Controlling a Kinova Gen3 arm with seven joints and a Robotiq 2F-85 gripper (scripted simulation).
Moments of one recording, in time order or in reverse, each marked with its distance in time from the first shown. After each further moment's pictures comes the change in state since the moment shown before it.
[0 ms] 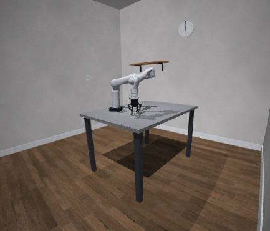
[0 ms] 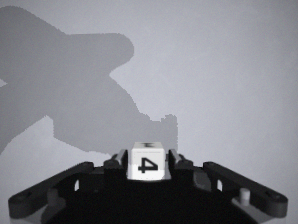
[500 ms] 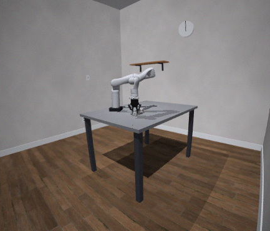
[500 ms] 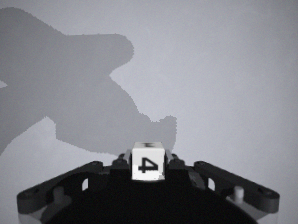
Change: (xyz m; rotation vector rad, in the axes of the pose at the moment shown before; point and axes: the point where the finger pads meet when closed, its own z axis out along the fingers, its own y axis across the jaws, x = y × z) arm 0.000 0.000 0.000 0.000 0.000 0.000
